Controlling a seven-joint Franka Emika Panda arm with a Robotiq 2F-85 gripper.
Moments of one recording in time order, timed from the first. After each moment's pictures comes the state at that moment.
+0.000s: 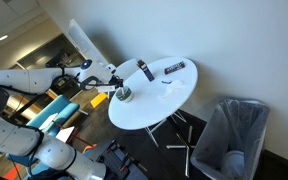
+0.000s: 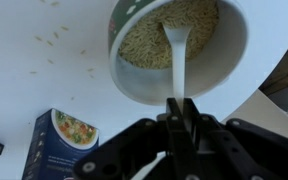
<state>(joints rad) 0.24 -0.18 -0.08 -2.47 0.66 2.68 -0.83</state>
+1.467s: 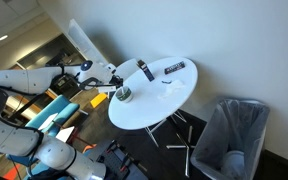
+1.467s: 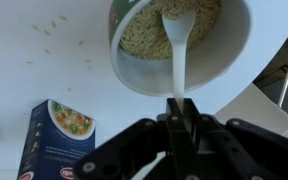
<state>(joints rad) 0.25 -0.19 -0.09 -2.48 0.77 2.68 -0.96</state>
